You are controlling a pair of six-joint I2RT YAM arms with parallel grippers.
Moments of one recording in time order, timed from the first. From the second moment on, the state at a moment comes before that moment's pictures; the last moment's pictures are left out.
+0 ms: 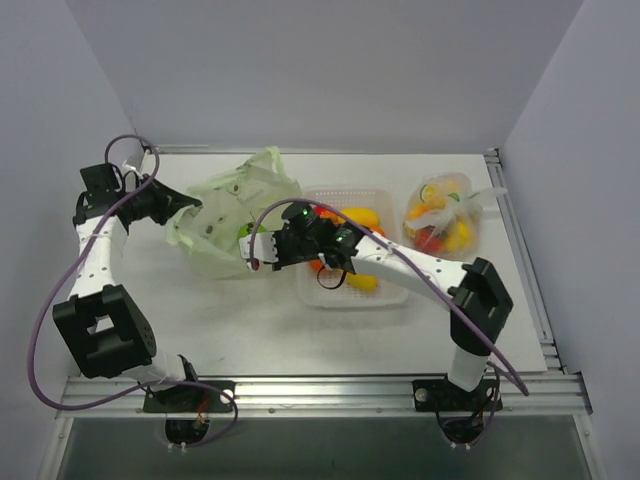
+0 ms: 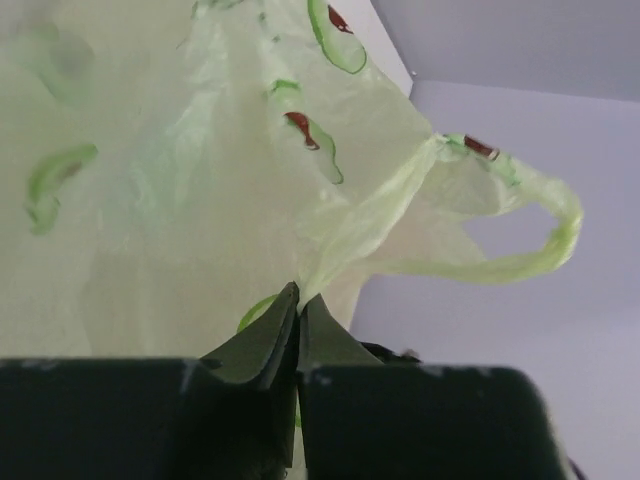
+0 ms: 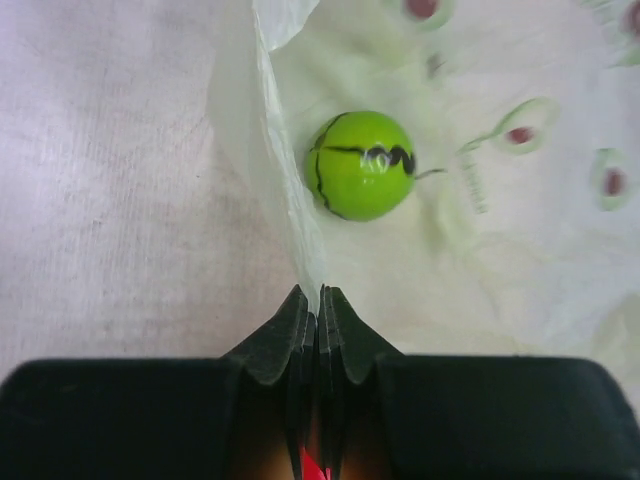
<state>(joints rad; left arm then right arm) 0.34 1.50 1.22 -0.49 0.89 -0.84 0.96 1.82 1.43 -0.30 -0.16 -0.92</state>
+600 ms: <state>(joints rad) 0.20 1.43 1.33 -0.93 0.60 -0.07 0.94 1.62 1.39 -0.52 -0.25 -1.04</state>
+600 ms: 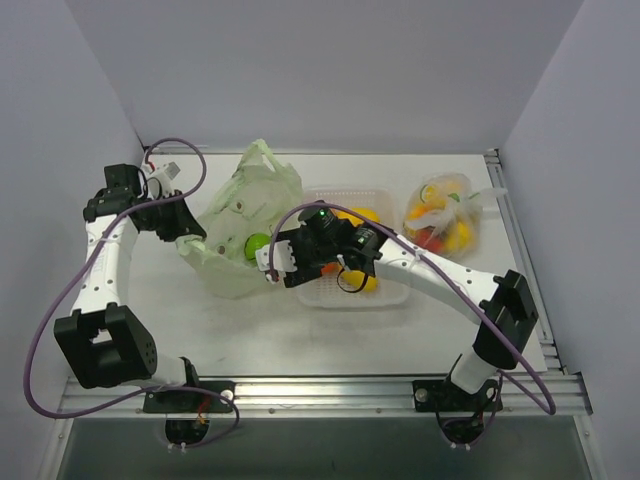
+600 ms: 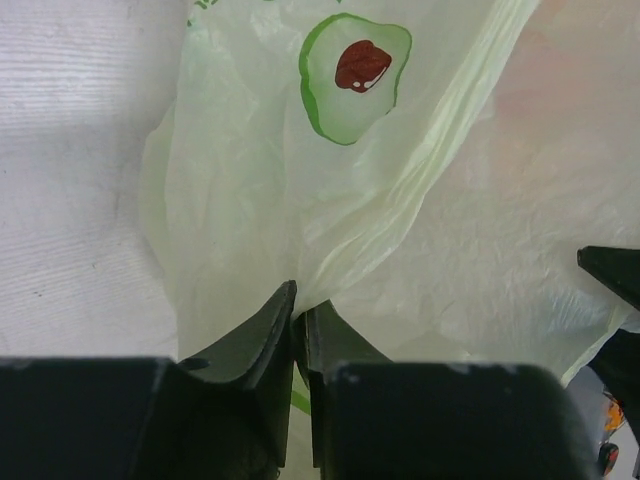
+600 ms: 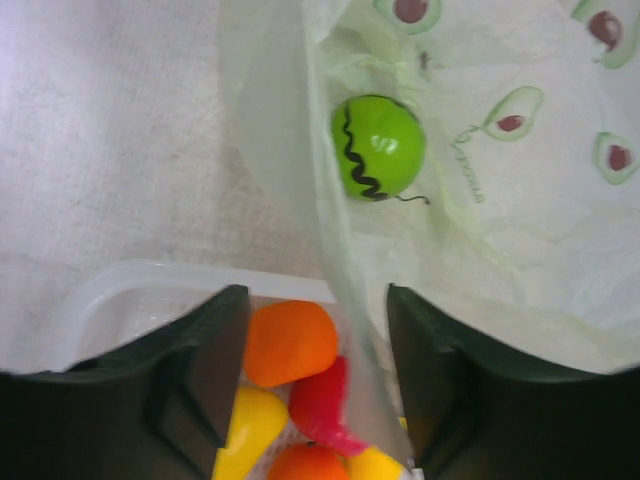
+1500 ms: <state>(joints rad) 0.21 1.43 1.30 -0.90 0.60 -0.10 0.54 1.68 1.33 -0.82 -0.23 -0.21</state>
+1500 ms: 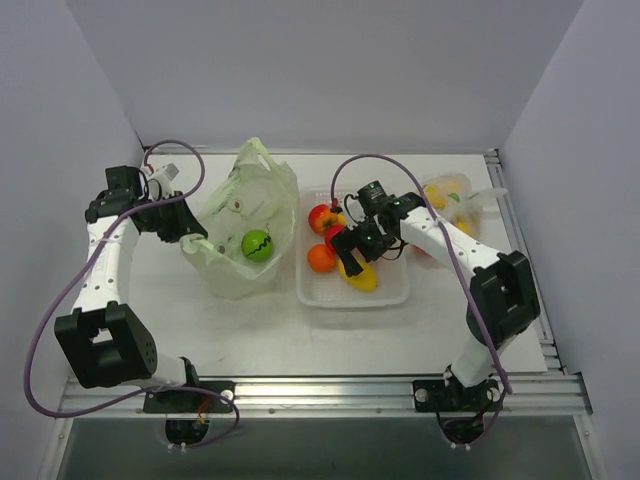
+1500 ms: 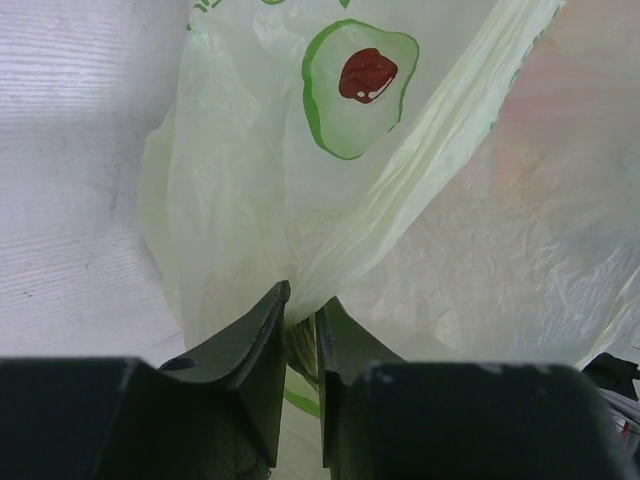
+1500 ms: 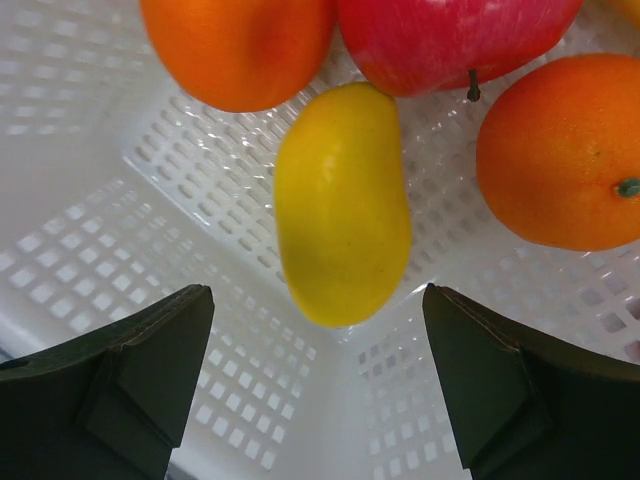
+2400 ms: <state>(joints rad) 0.14 1.42 1.29 -0.86 0.42 -0.23 0.60 1.83 1.30 -0.77 -0.08 -0.19</state>
